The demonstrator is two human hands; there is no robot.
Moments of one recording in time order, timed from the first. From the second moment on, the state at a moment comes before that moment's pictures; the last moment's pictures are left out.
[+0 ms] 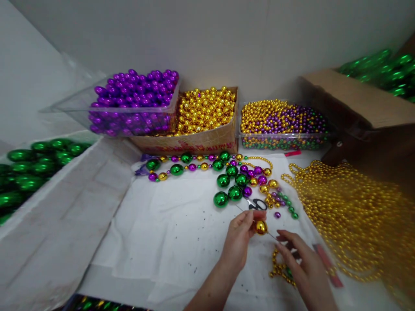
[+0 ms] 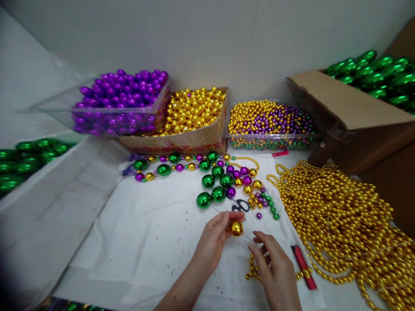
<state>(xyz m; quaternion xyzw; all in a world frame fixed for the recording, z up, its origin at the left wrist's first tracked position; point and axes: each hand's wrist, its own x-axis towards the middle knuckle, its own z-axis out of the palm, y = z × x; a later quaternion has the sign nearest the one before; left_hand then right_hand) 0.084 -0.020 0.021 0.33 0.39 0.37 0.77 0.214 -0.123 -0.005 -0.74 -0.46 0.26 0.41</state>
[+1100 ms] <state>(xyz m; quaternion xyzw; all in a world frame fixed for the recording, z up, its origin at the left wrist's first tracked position) 0.106 0.019 -0.007 0.22 0.35 0.30 0.86 0.211 -0.147 0.021 -0.70 -0.22 0.47 0.49</state>
